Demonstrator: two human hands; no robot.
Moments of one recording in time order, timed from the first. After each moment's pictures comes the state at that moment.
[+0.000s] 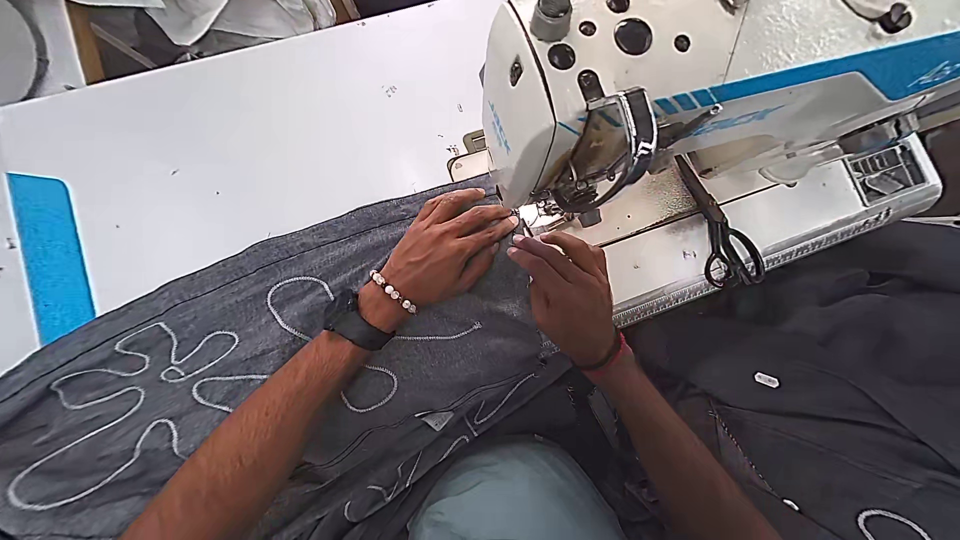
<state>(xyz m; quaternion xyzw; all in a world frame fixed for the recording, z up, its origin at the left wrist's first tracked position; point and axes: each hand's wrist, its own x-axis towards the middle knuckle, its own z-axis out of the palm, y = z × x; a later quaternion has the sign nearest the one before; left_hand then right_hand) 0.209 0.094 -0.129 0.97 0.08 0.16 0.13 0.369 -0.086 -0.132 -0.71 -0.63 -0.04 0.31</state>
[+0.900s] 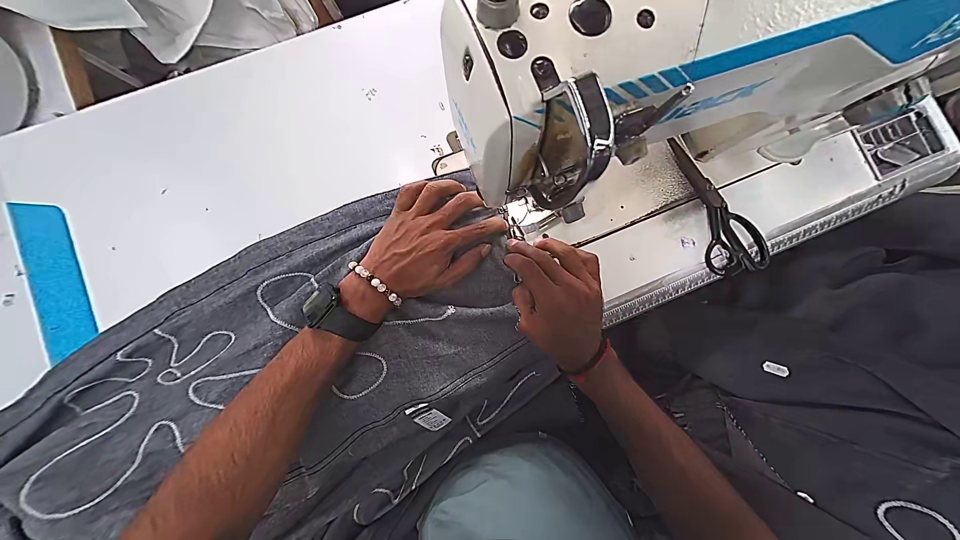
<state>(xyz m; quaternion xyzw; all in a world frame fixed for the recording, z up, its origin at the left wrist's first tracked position) 0.213 0.113 -0.125 0.99 0.07 0.10 0.08 0.354 -0.092 -0.142 -0.75 -0.59 -0.06 0.29</state>
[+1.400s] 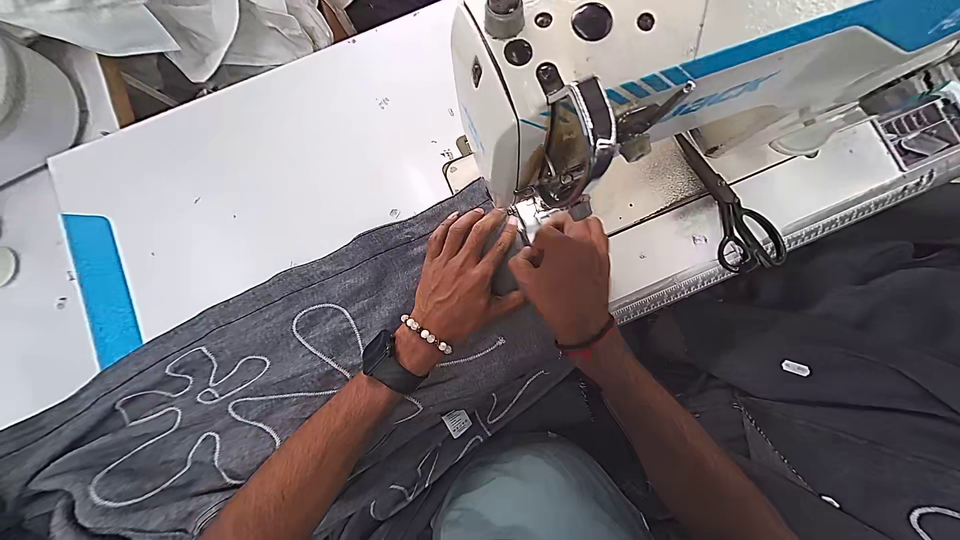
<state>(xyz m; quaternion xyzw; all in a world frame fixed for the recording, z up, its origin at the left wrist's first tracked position) 0.216 0.040 -0.131 0.97 0.21 0.12 0.08 0.354 -0.058 -0.106 -0.85 -0.46 0.04 0.24</state>
